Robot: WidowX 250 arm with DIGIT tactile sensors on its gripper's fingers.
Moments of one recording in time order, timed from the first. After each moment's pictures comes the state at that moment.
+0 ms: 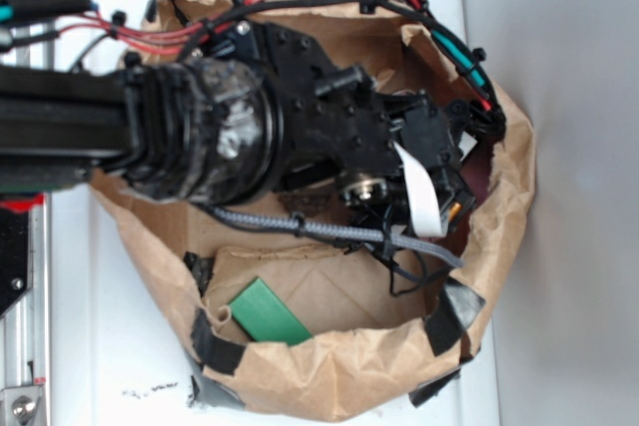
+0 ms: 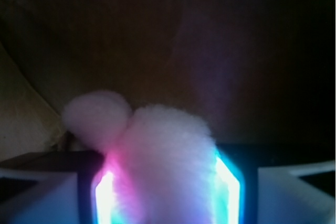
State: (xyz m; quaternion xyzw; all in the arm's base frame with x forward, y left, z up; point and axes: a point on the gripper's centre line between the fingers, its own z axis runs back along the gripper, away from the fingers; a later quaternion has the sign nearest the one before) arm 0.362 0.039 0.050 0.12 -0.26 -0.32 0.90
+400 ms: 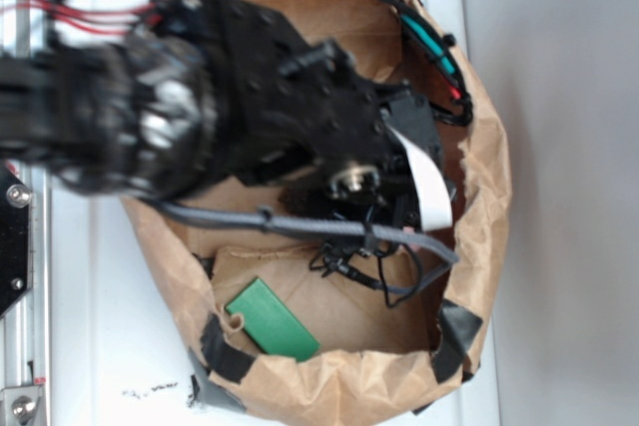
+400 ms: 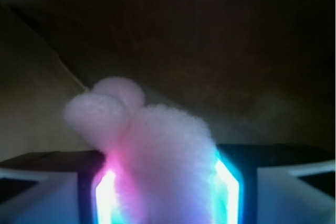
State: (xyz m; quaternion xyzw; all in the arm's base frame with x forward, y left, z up) arm 0.333 0.033 0.083 0.04 -0.23 -0.23 0.94
